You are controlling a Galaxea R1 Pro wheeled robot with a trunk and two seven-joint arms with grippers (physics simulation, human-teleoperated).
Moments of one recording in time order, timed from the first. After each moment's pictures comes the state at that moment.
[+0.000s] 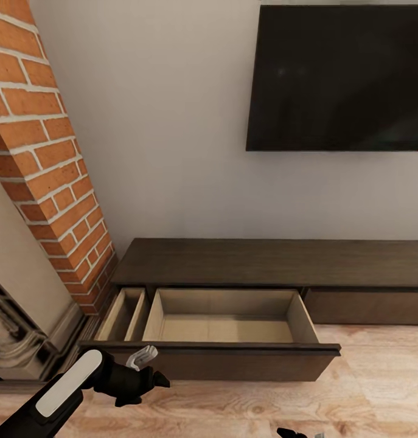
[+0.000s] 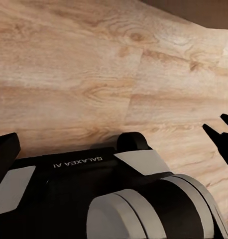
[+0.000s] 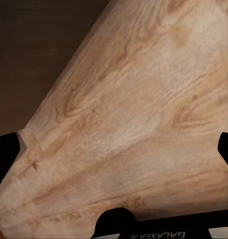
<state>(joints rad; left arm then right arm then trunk) -0.40 0.35 -0.50 -1.22 1.58 0.99 0.53 -0.32 -0.21 0.41 -0.24 -1.22 0.31 0.48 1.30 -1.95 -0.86</state>
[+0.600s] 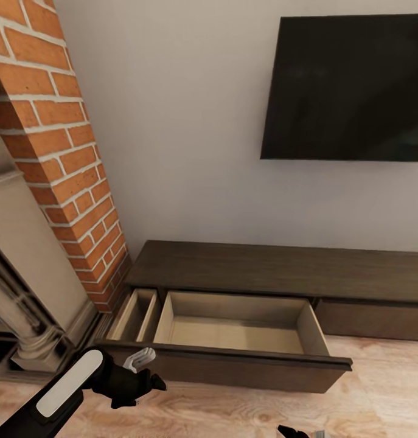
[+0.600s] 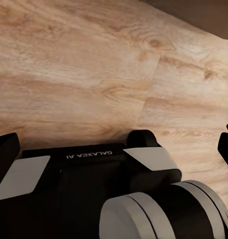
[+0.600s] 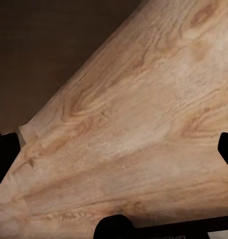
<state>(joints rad) -0.40 0.34 -0.50 -1.22 1.58 0.99 0.61 -0.32 -0.20 0.43 -0.24 -1.21 0.23 0.48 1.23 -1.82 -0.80</state>
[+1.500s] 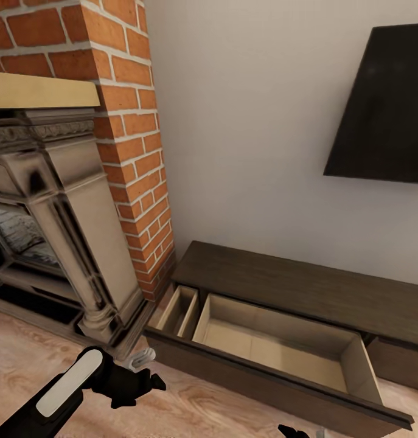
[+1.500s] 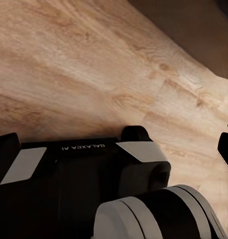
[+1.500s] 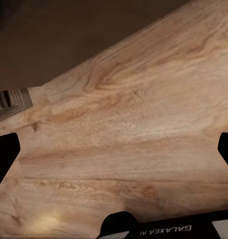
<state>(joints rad) -0.40 0.34 -0.50 -1.22 1.58 0.99 0.61 -0.32 -0.20 0.44 -0.24 -1.21 0.21 0.48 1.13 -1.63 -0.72</state>
